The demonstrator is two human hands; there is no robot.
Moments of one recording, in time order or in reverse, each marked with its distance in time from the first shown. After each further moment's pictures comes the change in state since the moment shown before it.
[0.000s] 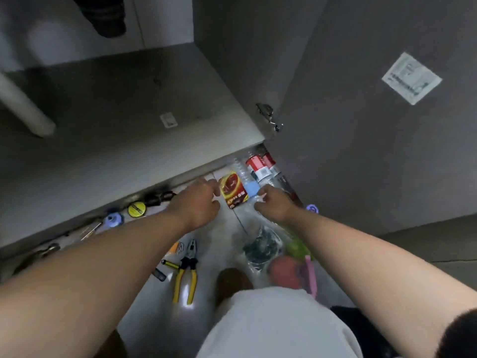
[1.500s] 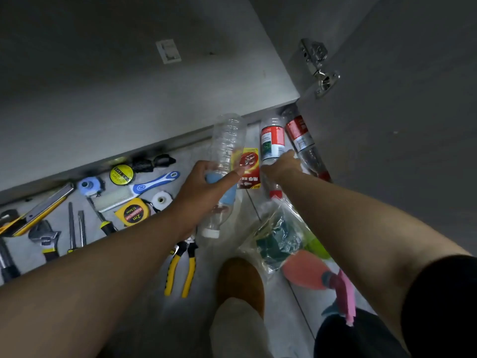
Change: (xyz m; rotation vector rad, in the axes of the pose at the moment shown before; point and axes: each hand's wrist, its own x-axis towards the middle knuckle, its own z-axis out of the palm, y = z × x) left_hand 0.031 -0.043 0.075 -1.213 0.017 -0.413; right_hand 0.143 0.009 0.066 -0.028 0.150 0.411
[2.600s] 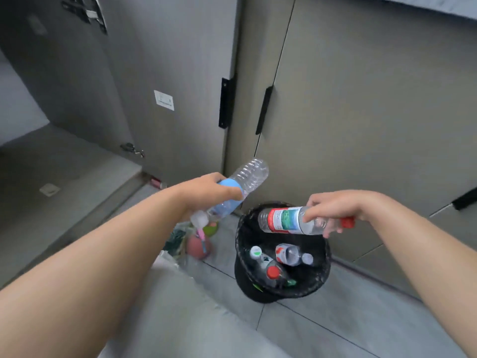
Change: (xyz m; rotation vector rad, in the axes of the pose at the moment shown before) left_hand -0.337 0.101 0.224 0.980 -0.652 0.352; right_hand -0.407 0.418 -0.289 0.172 -0.229 0.130
